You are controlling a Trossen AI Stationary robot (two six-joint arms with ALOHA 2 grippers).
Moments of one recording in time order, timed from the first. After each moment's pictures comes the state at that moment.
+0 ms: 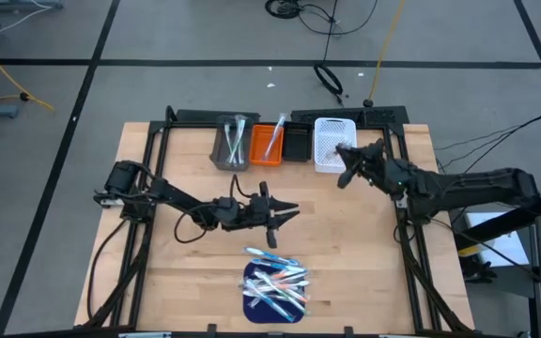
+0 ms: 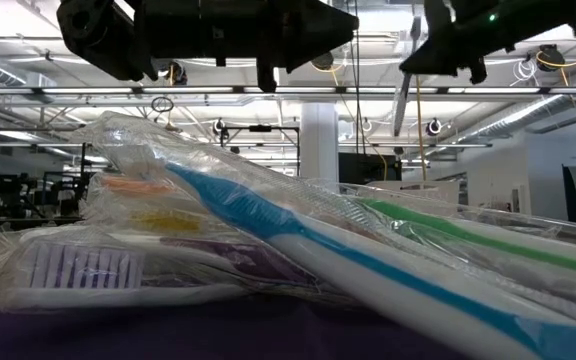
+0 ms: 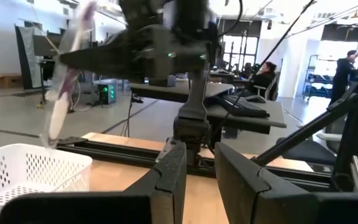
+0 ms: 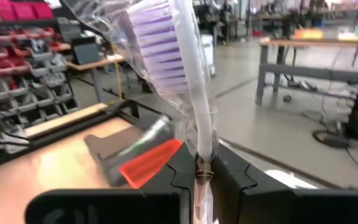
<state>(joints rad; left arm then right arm) -0.19 1.85 0.87 1.15 -0.32 -0.02 -0.05 0.79 0.50 0.20 0.70 0.17</state>
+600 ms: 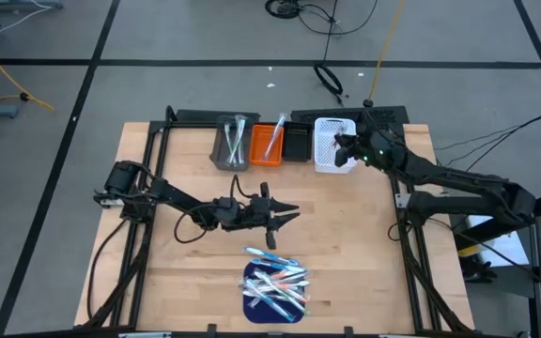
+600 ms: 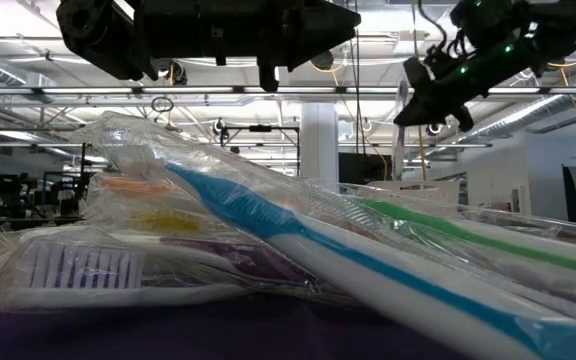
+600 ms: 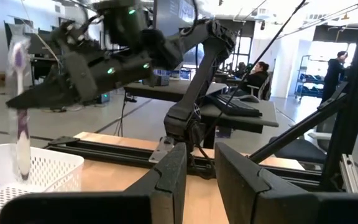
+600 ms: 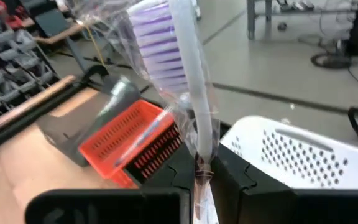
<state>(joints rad) -0.19 1.85 0.87 1.15 -0.29 -0.03 -0.53 0.94 0.50 0.13 0.24 0.36</state>
